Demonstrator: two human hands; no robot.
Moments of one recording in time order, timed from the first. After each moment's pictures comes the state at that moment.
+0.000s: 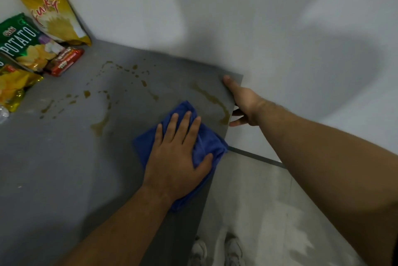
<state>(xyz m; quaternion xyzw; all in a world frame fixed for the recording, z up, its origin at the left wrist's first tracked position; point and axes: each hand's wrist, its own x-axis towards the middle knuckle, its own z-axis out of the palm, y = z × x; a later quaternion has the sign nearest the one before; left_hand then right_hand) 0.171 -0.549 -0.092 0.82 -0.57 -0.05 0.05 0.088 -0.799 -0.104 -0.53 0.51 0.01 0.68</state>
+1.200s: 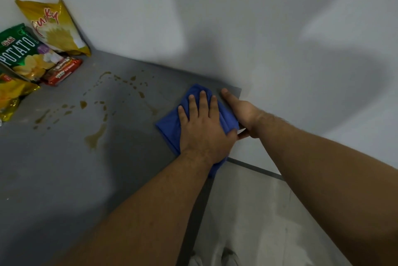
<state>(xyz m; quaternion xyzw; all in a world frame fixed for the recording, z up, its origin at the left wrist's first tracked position) 0.159 -0.675 -0.095 0.87 -0.49 -0.06 0.02 0.089 -0.809 -0.105 -0.56 0.52 0.06 0.64</state>
